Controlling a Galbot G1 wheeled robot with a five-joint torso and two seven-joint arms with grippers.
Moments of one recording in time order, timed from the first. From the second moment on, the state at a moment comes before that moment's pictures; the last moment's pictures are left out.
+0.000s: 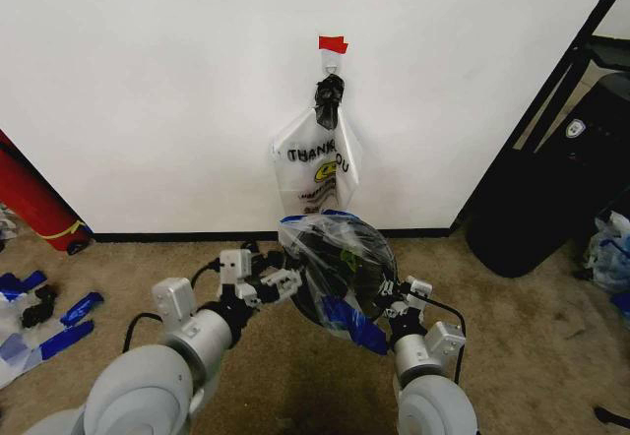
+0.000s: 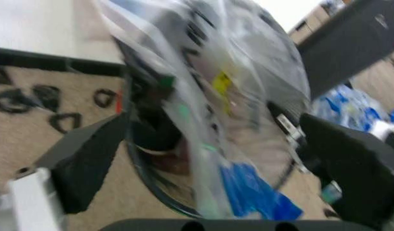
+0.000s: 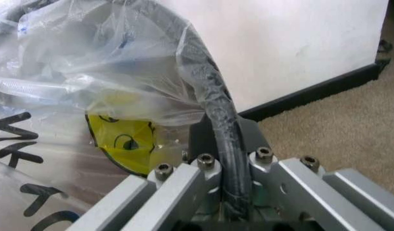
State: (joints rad) left arm 1.18 -0.71 -0.05 -2.50 -1.32 0.31 -0.66; right arm -1.49 1.43 0.22 2.15 0.42 -0.16 0.40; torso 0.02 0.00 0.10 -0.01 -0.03
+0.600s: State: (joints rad) left arm 1.12 -0.74 0.08 -2.45 -1.30 0.34 -0.65; right arm -1.51 1.44 0.22 2.18 0.41 -0.16 0.40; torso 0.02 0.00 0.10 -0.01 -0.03
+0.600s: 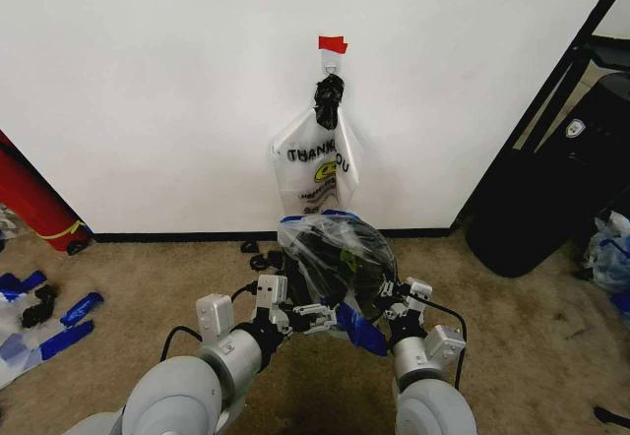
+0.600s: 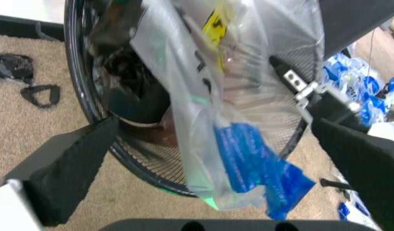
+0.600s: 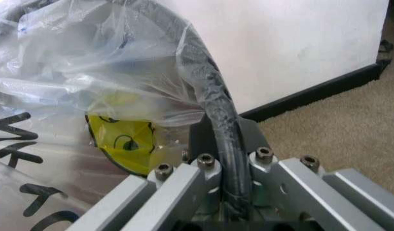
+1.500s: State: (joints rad) left arm 1.15 -0.73 0.09 -2.45 -1.28 0.34 -0.63; right arm -1.52 1.44 0.22 2.19 0.44 -0.18 0.41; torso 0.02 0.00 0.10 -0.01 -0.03
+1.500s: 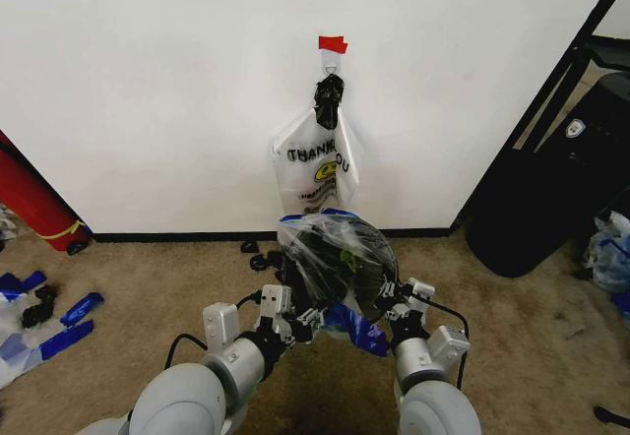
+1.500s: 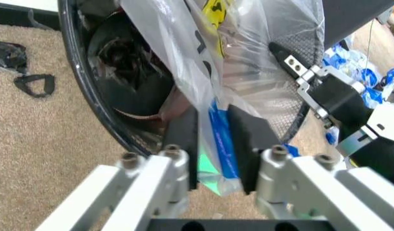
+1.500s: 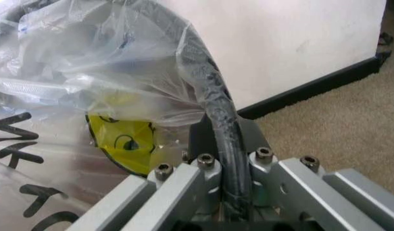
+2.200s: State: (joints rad) left arm 1.24 -0.70 -0.03 -2.48 -1.29 0.34 -0.63; right arm -1.48 1.42 0.24 2.20 0.59 -0.21 0.45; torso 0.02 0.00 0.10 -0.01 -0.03
